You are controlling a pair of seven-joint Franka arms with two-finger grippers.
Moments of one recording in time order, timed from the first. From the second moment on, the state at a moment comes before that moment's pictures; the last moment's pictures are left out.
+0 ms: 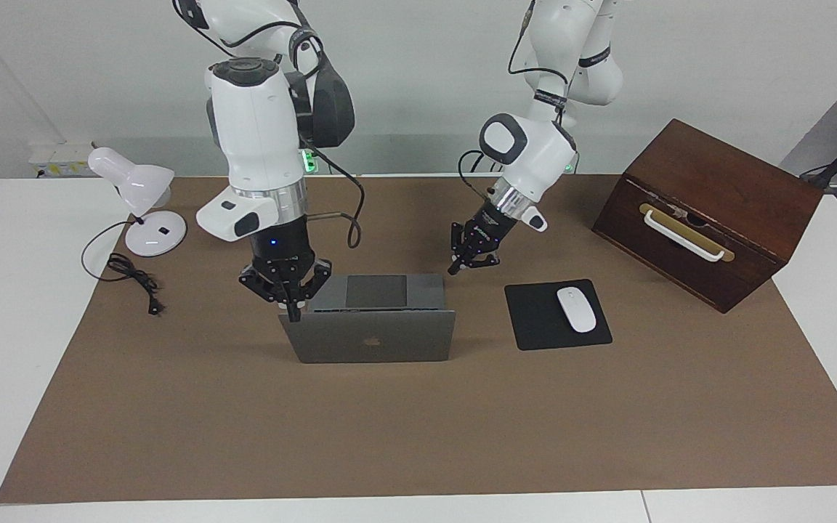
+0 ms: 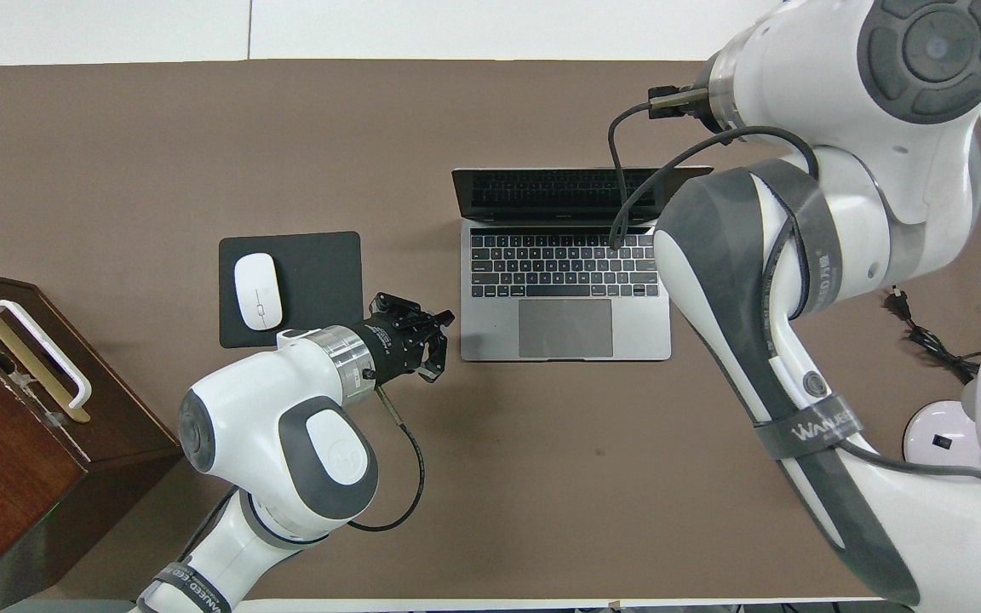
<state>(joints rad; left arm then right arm) -0.59 0.08 -0.09 -2.31 -1.29 2.88 -1.72 0.49 0.35 -0.25 -1.40 -0.02 2.13 0.20</state>
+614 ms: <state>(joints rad) -0.68 0.15 -0.09 -2.29 -1.44 2.97 -1.72 0.54 0.48 -0.29 -1.35 -0.02 2.29 0.21</state>
